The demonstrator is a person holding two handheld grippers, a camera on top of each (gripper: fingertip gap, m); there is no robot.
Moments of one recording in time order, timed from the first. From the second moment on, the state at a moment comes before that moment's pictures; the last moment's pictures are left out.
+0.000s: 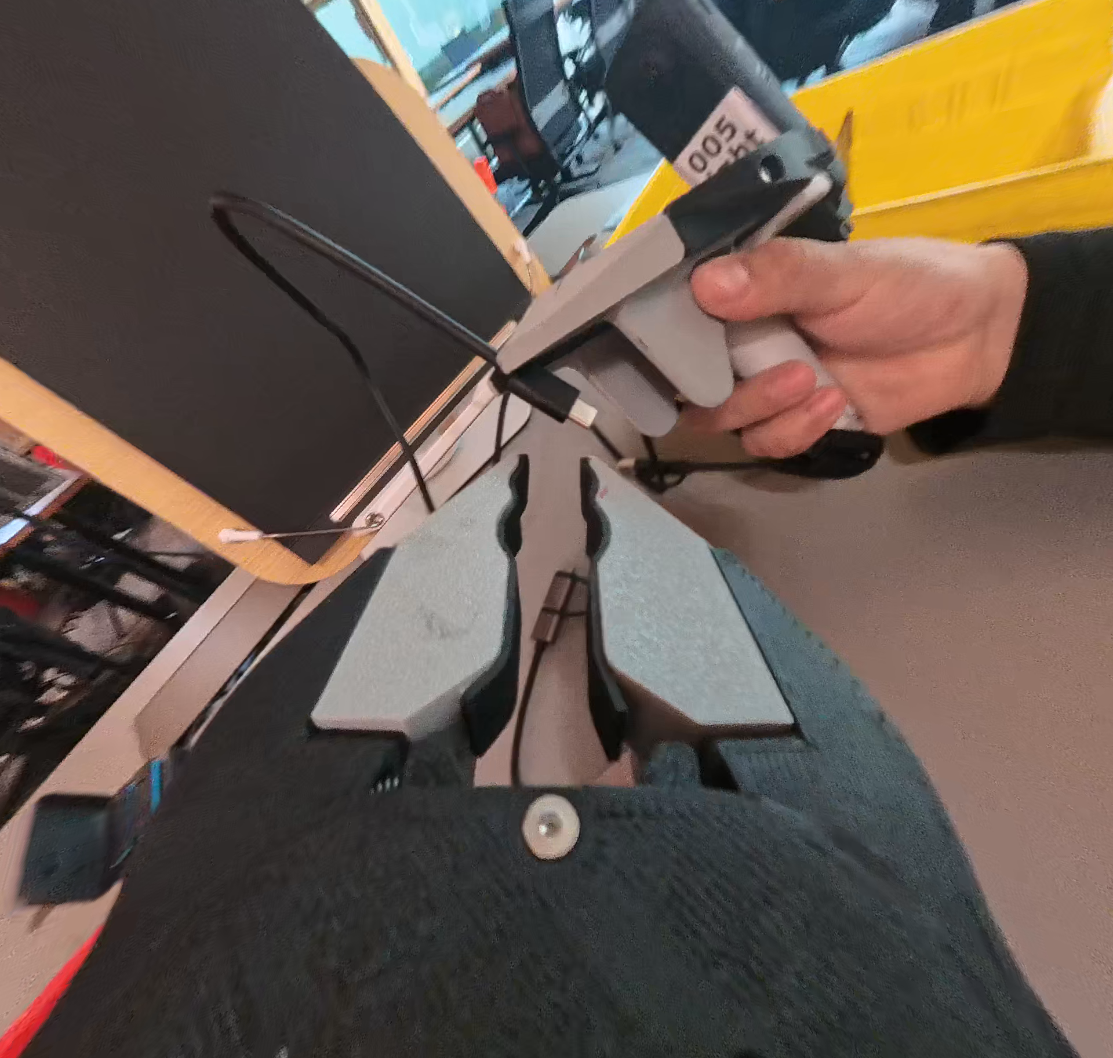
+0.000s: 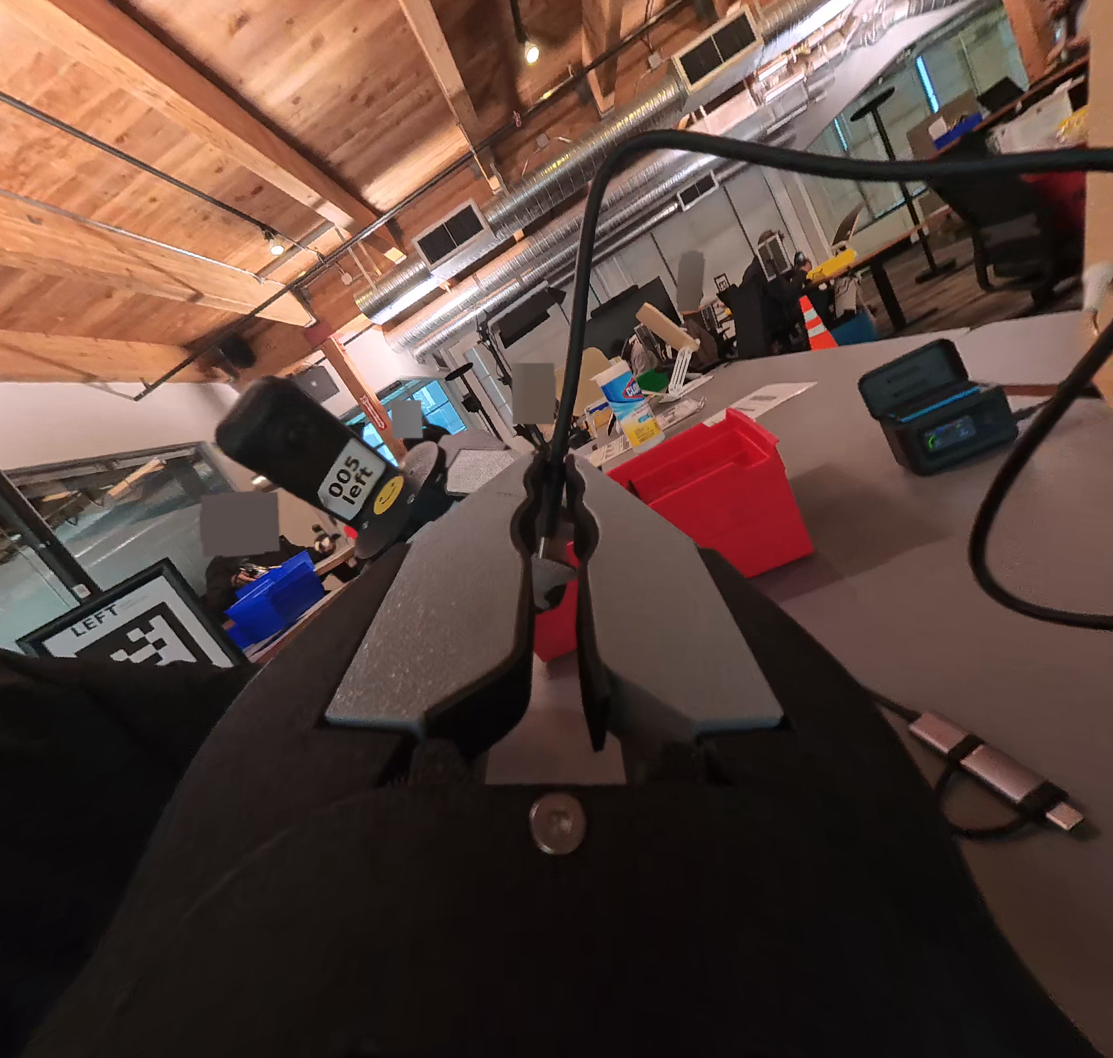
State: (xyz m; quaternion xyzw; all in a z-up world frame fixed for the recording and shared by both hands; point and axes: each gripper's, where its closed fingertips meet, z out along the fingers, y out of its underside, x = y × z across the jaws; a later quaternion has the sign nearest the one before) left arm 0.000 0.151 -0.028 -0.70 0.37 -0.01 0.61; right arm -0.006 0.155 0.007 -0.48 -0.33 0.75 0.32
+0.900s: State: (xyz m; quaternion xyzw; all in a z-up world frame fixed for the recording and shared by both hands) left arm 0.030 0.127 0.002 -0.66 0.33 -0.29 0.61; right arm 0.000 0.134 0.027 -0.41 -0.41 0.66 0.46
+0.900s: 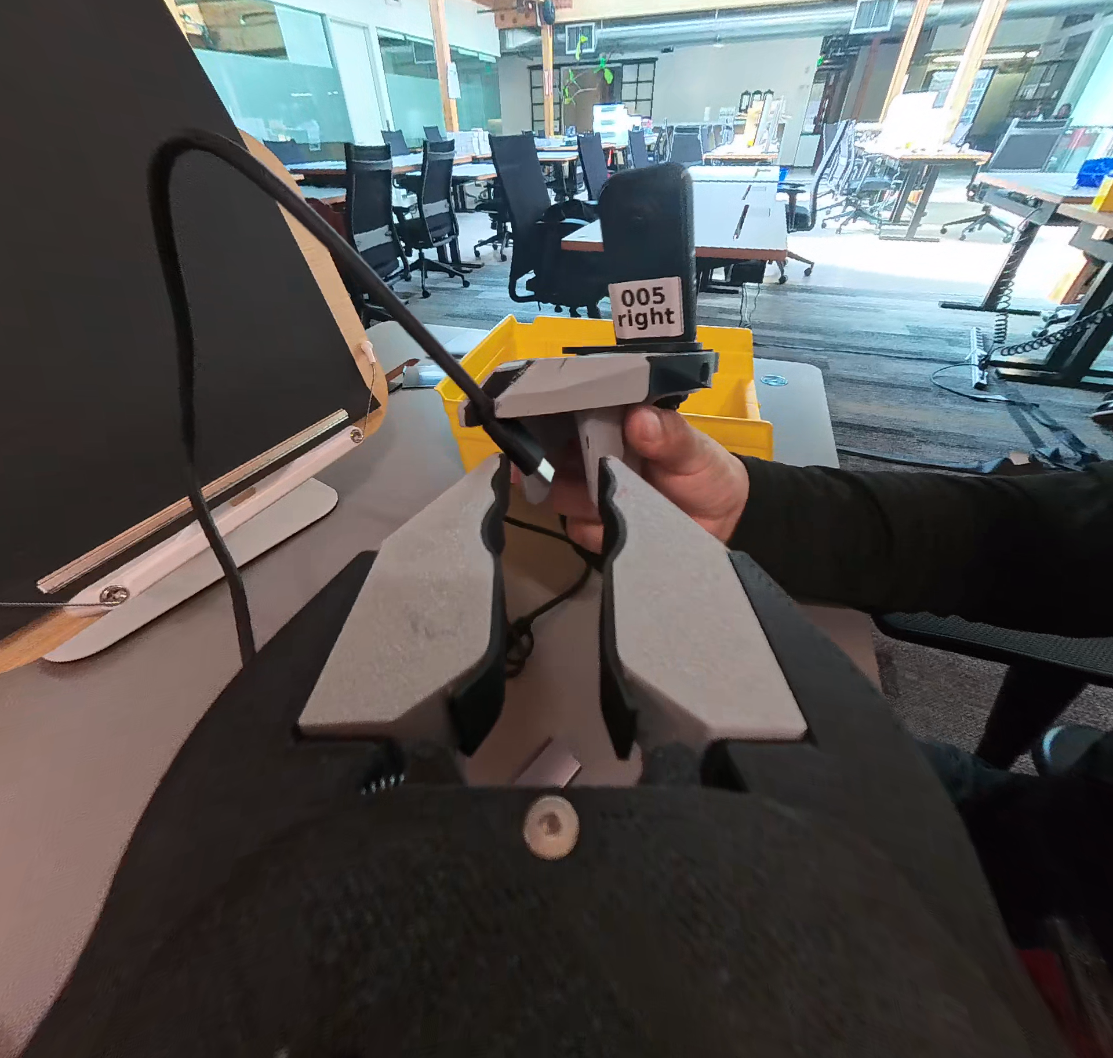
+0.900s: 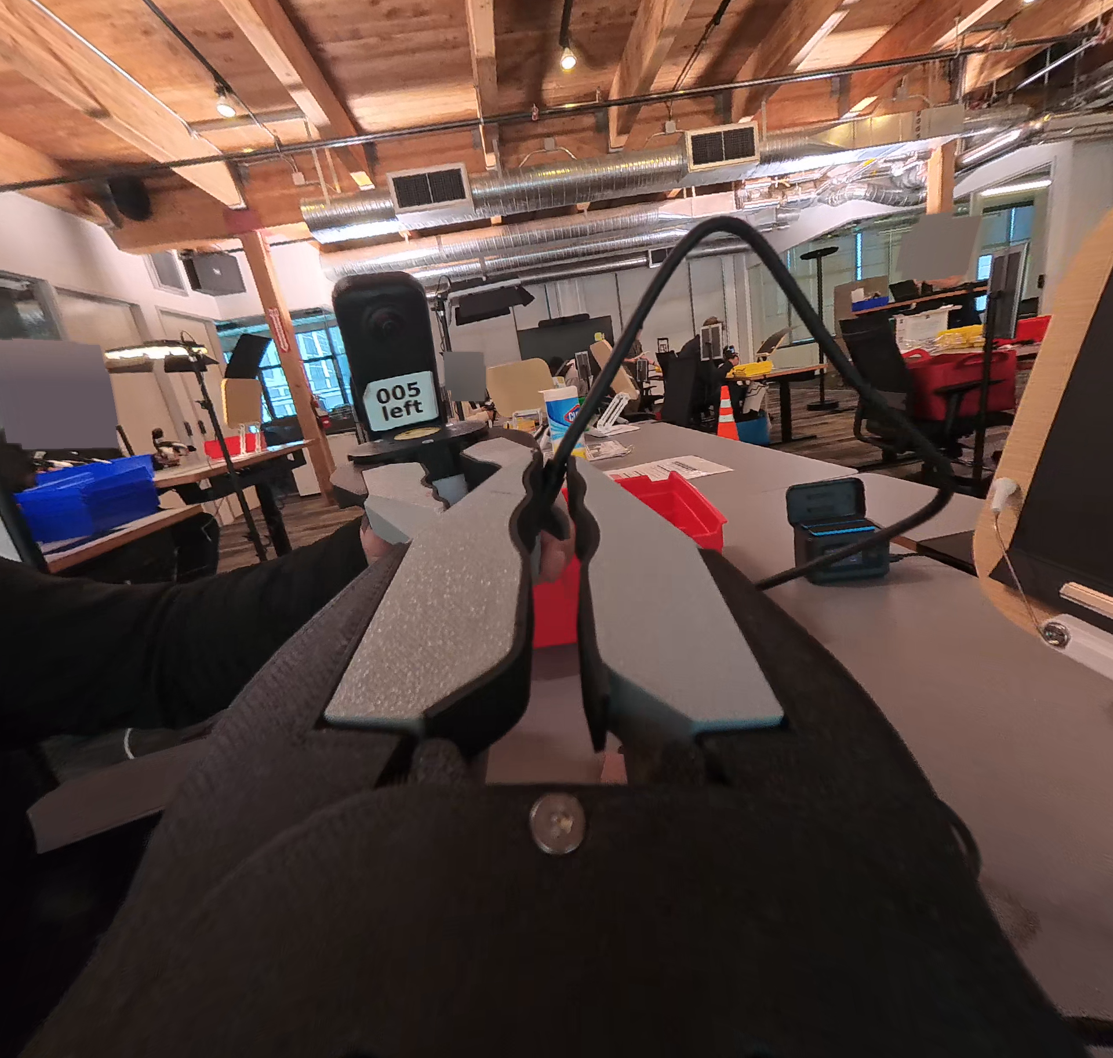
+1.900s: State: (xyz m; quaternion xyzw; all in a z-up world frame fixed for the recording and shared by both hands) left arm -0.007 0.183 0.000 -0.51 0.51 0.46 0.51; right arm -0.001 0.174 0.014 -0.50 -0.33 0.65 0.46
